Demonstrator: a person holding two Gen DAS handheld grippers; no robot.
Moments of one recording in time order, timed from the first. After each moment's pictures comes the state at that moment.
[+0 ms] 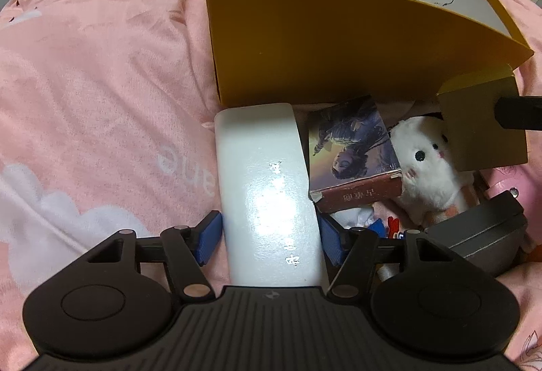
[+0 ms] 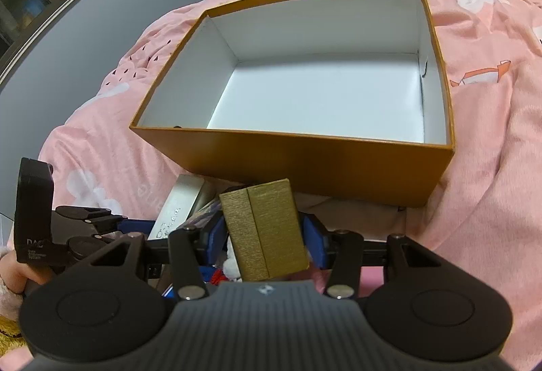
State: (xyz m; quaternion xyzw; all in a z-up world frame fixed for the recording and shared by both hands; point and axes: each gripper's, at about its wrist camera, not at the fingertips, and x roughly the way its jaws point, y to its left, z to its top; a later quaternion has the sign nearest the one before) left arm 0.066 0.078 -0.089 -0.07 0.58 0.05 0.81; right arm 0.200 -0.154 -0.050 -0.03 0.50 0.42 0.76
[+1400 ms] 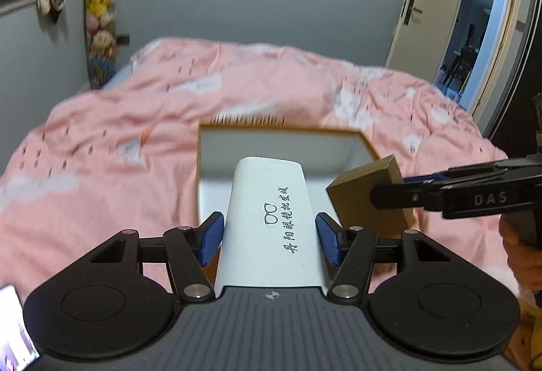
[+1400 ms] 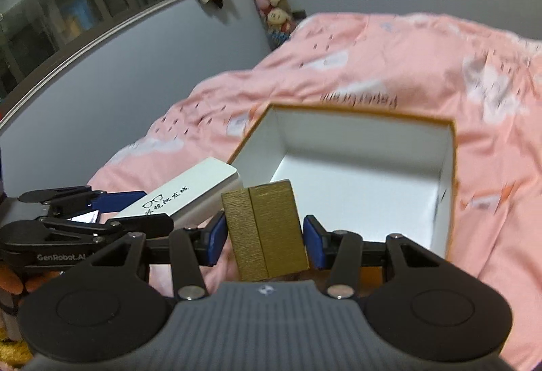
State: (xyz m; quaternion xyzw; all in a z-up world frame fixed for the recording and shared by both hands) left arm 0.064 0.061 0.067 -0.08 0.33 0.03 0.94; right arm 0.197 -0.142 0.054 -0.03 0.37 0.47 0.80
